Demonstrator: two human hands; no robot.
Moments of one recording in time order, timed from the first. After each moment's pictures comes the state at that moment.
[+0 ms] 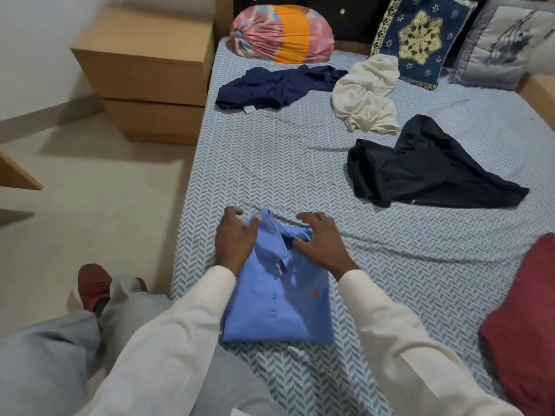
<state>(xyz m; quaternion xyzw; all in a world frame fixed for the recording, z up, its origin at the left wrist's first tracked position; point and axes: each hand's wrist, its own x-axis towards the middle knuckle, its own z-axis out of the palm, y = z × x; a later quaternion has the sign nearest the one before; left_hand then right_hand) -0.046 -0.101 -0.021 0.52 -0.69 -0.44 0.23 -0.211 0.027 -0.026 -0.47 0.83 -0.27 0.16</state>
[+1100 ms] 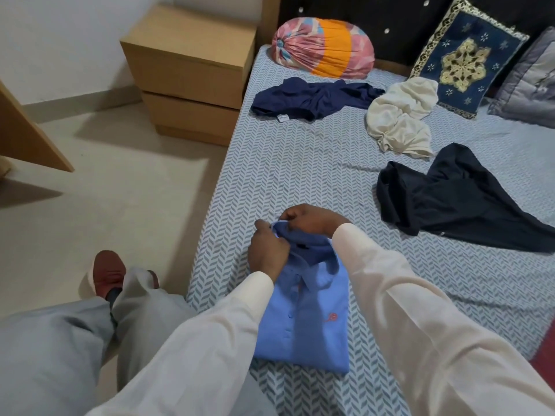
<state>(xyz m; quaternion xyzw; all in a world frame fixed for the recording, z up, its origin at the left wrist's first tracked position) -0.066 -0.098 -0.021 0.59 -0.64 -0.46 0.16 -0.213 -0.101 0.022 -0.52 0.76 -0.03 0.40</state>
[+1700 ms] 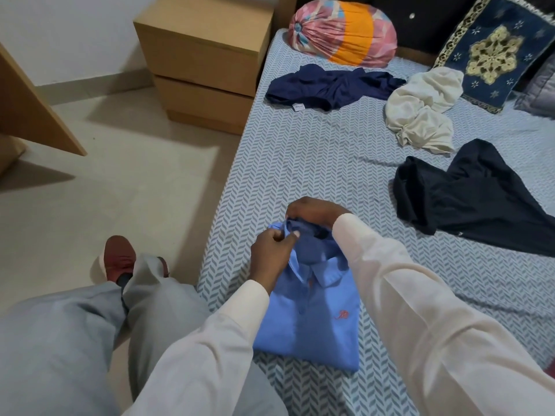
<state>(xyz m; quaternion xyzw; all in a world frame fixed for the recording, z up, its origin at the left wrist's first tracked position) -0.040 -0.091 -0.036 0.54 -0.54 -0.61 0.22 -0.194 -0.131 0.007 -0.46 0.77 0.00 0.45</state>
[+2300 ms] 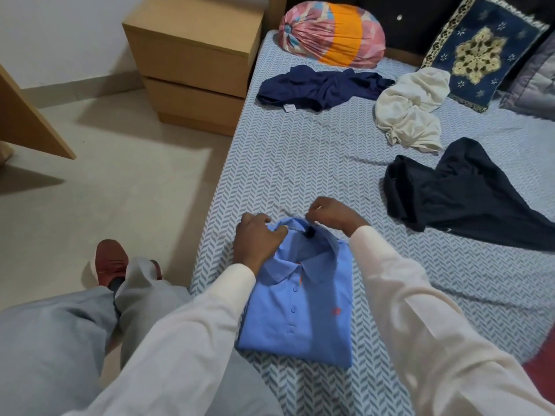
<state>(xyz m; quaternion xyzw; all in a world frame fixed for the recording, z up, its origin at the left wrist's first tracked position) -0.035 -0.125 -0.031 0.54 -0.71 -0.43 0.13 -0.236 -0.092 0.006 -0.42 0.83 -0.10 0.36</state>
